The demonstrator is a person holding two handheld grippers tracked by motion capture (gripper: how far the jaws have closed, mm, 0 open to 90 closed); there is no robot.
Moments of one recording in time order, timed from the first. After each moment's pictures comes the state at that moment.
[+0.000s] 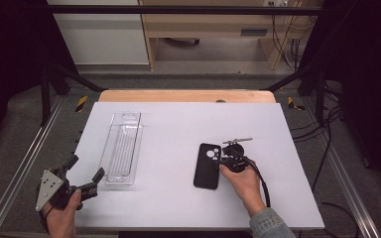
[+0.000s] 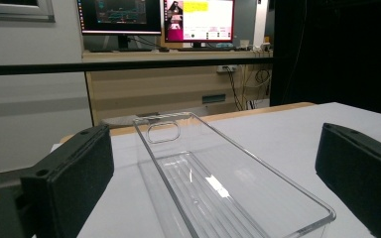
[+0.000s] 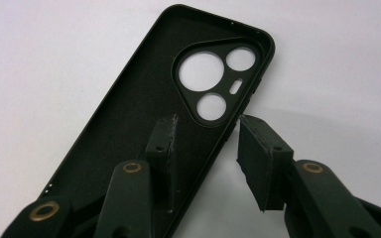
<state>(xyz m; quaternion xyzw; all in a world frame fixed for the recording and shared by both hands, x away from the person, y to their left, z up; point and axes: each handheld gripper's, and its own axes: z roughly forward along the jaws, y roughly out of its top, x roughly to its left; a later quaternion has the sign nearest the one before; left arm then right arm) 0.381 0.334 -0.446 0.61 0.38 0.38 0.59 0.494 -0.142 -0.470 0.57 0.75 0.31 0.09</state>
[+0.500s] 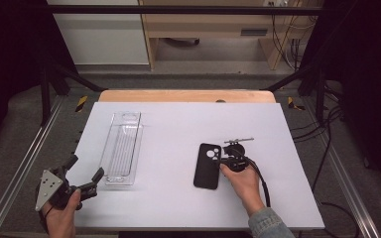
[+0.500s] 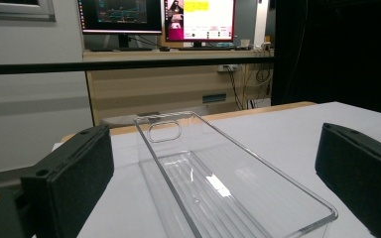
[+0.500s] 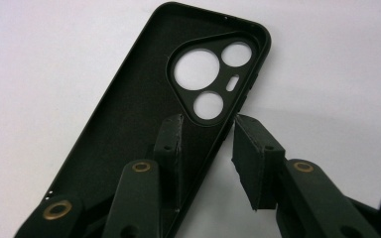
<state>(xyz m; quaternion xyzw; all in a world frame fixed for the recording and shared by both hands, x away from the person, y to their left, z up) 0.381 0.335 -0.446 0.61 0.38 0.38 0.59 0.497 -0.145 -0.474 0.59 0.74 0.31 0.07</state>
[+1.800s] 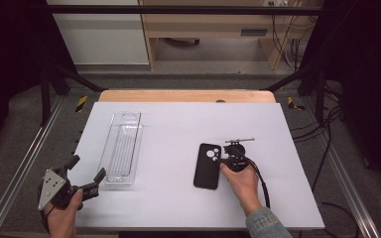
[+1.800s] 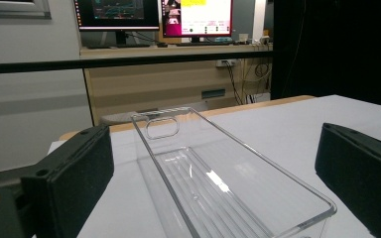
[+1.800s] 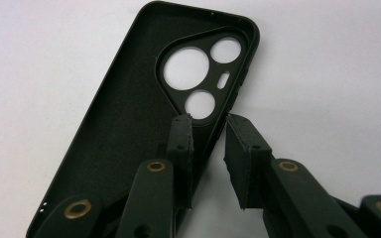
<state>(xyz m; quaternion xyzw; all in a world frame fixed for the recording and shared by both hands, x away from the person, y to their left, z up) 0.383 0.332 -0.447 0.62 0.37 0.37 0.58 0.498 -0.145 -0.477 0.61 0.72 0.31 0.07</state>
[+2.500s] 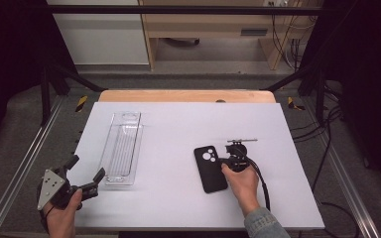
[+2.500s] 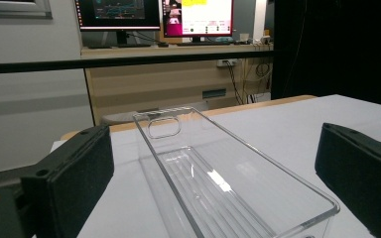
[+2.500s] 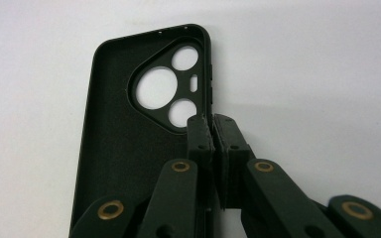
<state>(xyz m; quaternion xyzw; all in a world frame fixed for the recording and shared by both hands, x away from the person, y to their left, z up) 0.383 0.334 -0.447 0.62 0.37 0.38 0.58 0.498 -0.148 -0.477 0.63 0.71 0.32 0.06</state>
